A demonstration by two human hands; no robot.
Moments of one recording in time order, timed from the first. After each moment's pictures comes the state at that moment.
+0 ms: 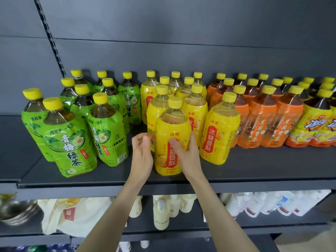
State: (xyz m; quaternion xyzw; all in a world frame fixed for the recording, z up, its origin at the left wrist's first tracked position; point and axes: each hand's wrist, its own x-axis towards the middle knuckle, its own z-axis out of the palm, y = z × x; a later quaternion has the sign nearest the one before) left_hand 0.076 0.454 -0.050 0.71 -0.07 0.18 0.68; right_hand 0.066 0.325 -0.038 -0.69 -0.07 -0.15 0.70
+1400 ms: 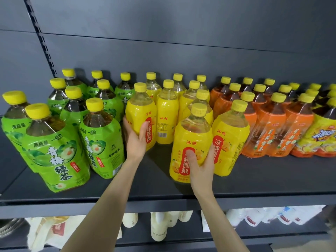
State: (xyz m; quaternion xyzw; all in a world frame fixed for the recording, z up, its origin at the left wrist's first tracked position) left_hand 0.182 0.470 -0.054 0.76 0.02 0.23 0.61; right_hand 0.081 0.311 -0.059 -0.68 0.02 -0.28 0.68
